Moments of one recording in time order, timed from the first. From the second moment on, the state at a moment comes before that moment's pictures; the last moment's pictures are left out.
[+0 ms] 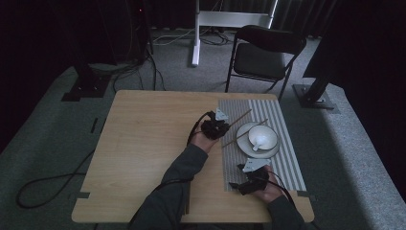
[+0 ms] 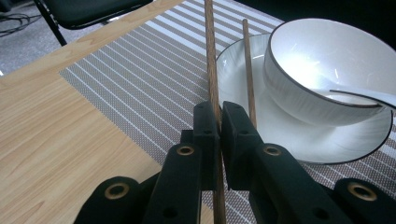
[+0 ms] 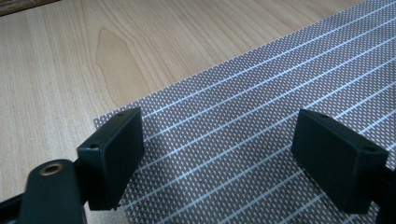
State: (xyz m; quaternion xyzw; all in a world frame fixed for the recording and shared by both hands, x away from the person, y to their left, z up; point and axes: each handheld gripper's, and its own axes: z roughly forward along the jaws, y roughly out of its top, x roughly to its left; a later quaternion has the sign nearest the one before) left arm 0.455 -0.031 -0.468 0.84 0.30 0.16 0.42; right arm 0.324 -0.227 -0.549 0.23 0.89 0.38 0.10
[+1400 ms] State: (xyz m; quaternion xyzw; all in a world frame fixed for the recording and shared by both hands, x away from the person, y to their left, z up) left arm 0.475 -0.076 -0.476 0.86 0.28 0.14 0.41; right arm 0.324 -0.227 -0.549 0.23 0.89 0.38 0.10
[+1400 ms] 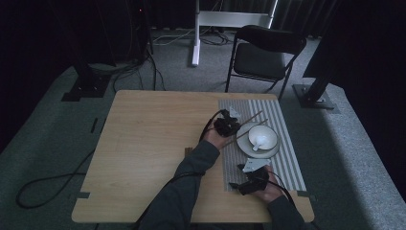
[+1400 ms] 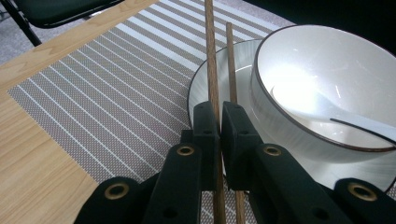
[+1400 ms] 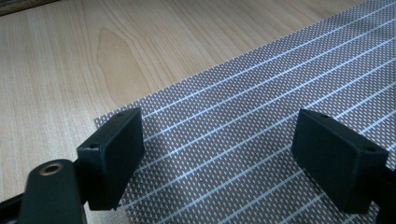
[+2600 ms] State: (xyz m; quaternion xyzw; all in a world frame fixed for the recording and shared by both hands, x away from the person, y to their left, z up) left arm 0.481 -0.093 -0.498 0.87 0.28 0.12 0.39; right arm 0.324 -0.227 -0.549 0.23 0.89 0.38 0.10
